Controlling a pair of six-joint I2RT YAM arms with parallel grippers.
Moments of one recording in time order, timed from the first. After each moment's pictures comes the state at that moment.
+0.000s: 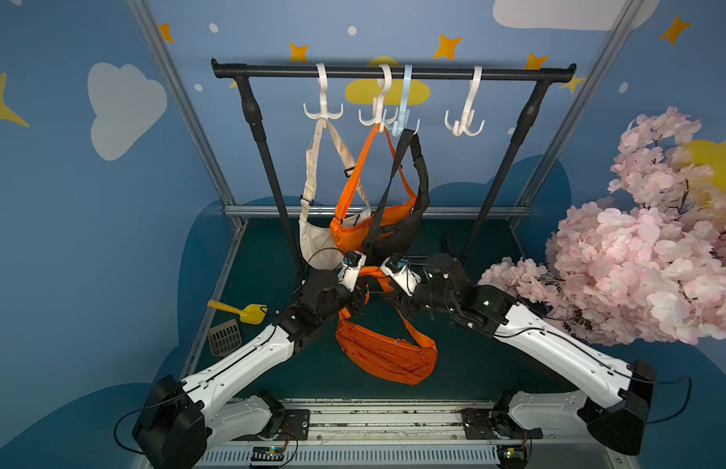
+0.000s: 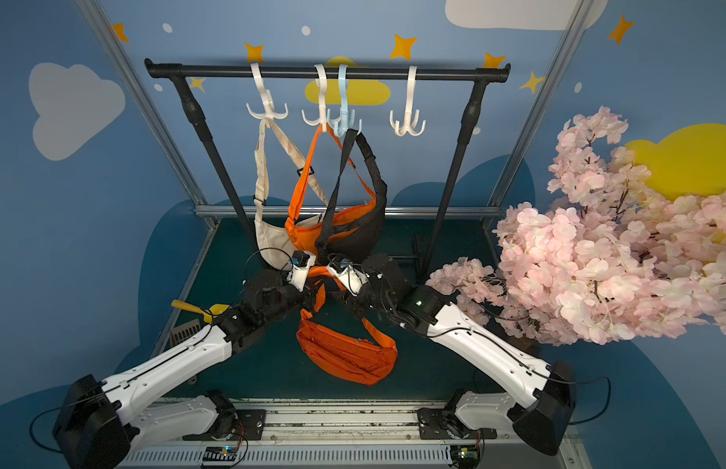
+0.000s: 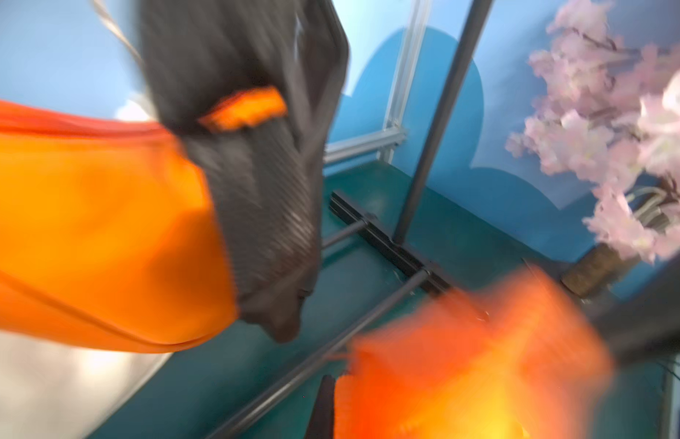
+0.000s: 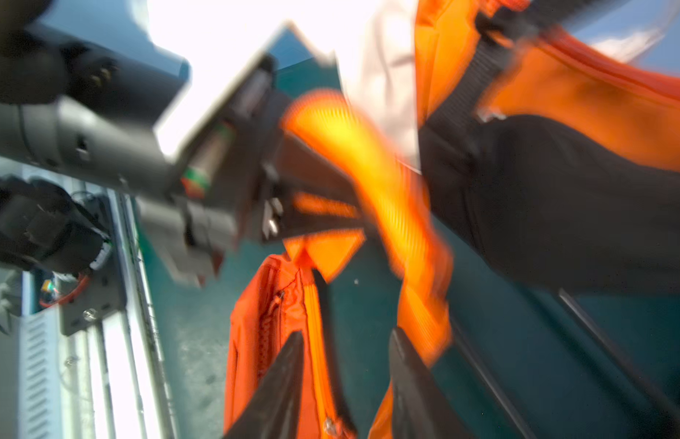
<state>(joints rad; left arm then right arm) -0.66 1.13 0.77 0.11 0.03 -0.10 0.88 1.19 1.13 -0.49 -0.13 -0.09</state>
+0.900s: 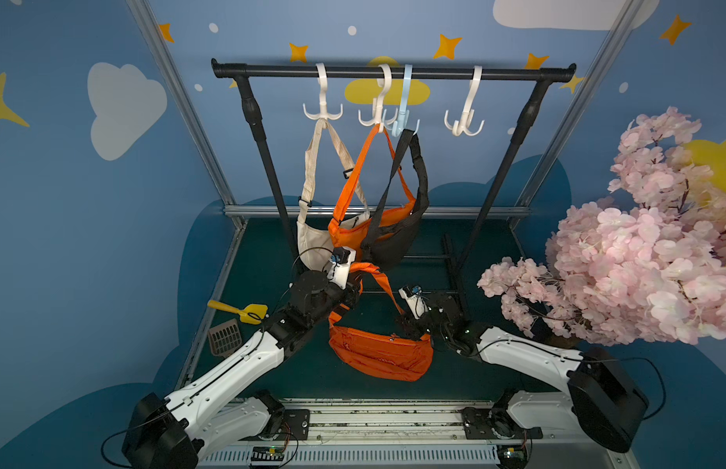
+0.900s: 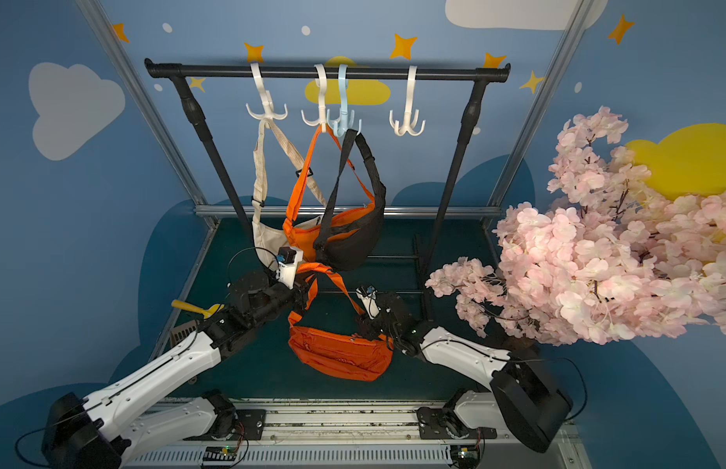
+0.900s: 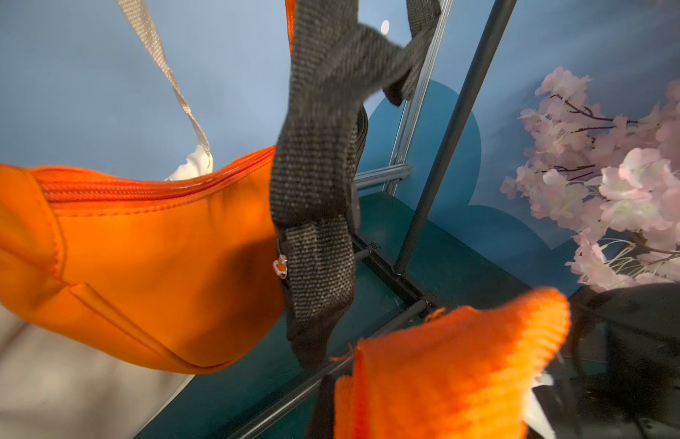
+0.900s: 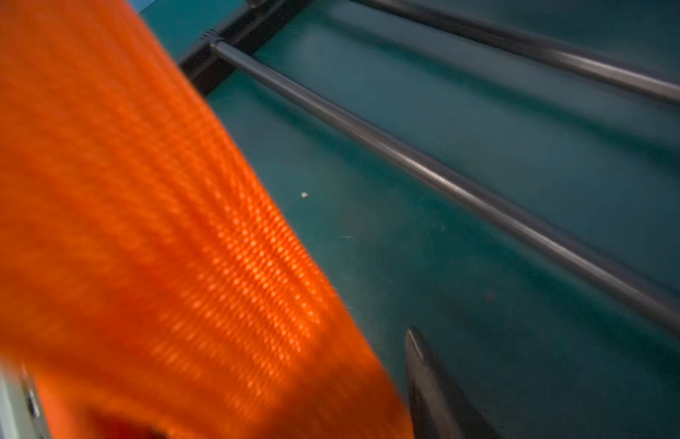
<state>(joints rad) -0.64 1.05 0.77 0.09 0.03 -0.15 0.79 1.33 0.60 0.08 -0.07 0.14</state>
